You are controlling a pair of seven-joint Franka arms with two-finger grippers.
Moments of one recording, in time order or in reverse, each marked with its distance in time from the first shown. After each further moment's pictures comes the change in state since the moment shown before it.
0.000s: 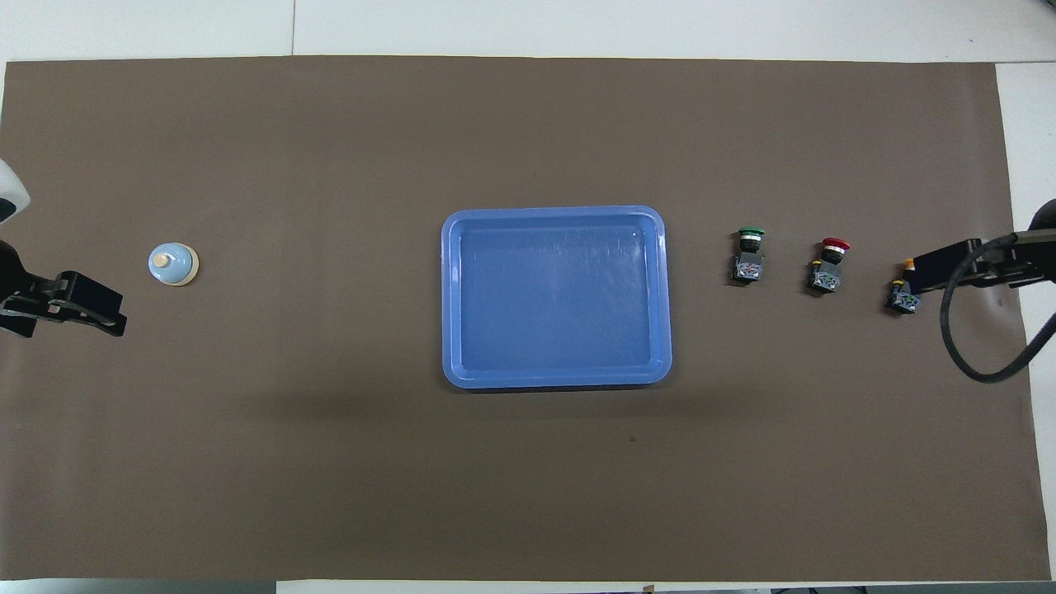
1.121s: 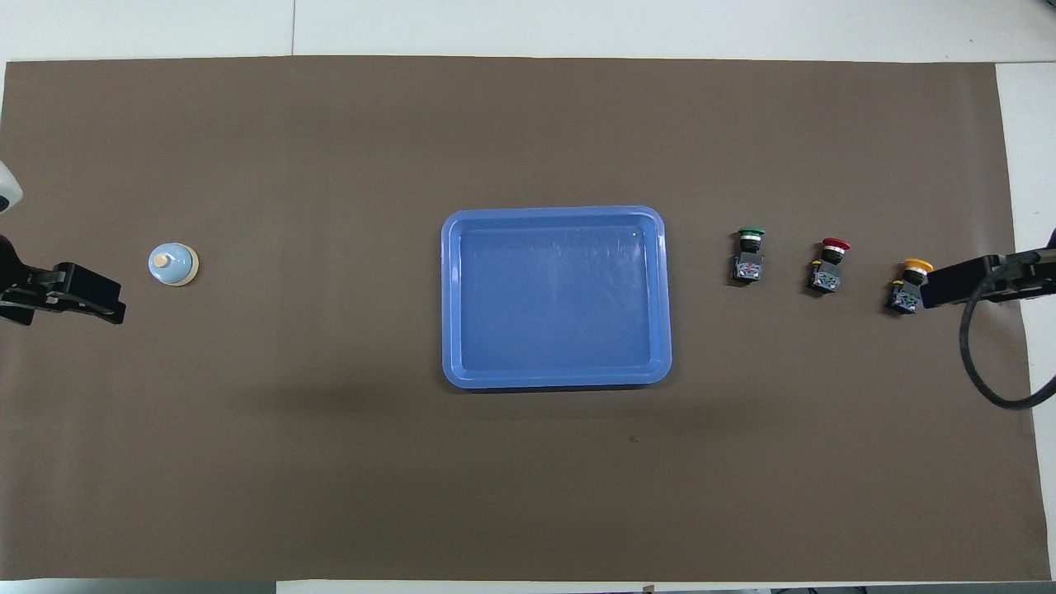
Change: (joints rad) left arm -0.001 0.000 -0.002 -0.006 0.000 0.067 -0.005; right arm 0.000 -0.042 -0.004 -0.048 0.000 0.045 -0.029
